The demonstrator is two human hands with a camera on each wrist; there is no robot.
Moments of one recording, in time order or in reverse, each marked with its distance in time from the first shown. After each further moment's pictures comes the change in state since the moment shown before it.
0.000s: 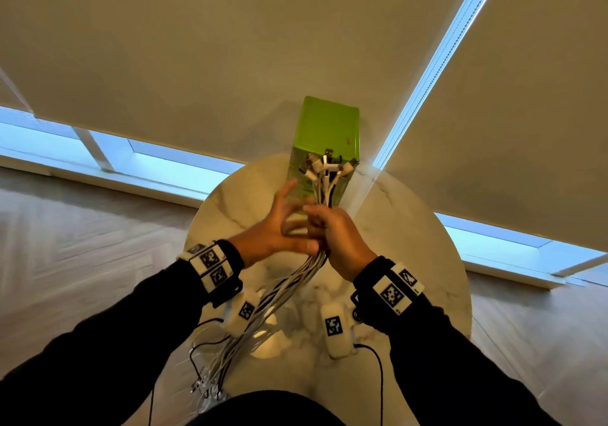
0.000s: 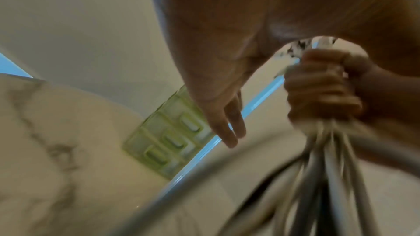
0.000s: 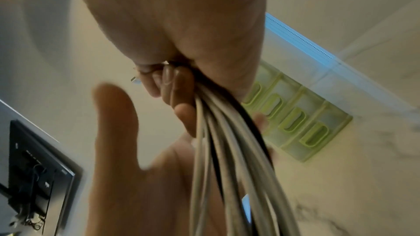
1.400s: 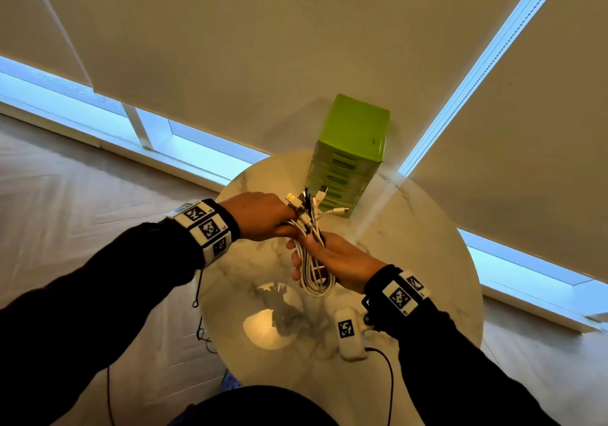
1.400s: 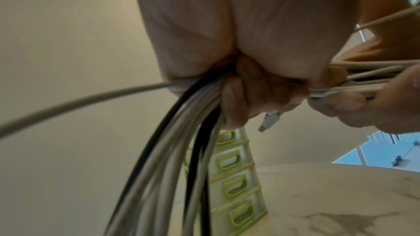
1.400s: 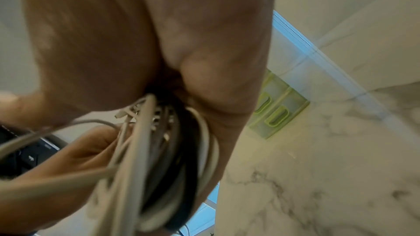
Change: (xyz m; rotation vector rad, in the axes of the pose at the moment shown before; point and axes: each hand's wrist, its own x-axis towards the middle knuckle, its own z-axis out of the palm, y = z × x) left_hand -0.017 0.032 -0.019 1.638 -0.105 -0.063; right_hand -0.011 0.036 -0.030 -0.309 -0.545 0.126
